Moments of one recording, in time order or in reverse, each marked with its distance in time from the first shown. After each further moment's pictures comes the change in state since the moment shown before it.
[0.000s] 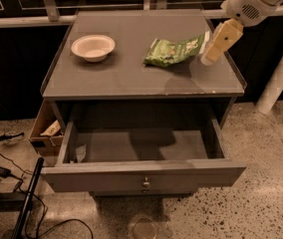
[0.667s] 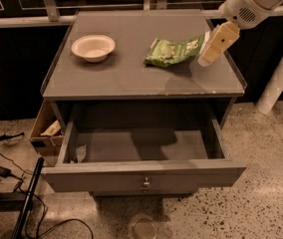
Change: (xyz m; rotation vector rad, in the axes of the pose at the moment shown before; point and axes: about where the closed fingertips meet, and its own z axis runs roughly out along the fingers) arm 0.002 -0.002 0.009 -0.003 -0.015 0.023
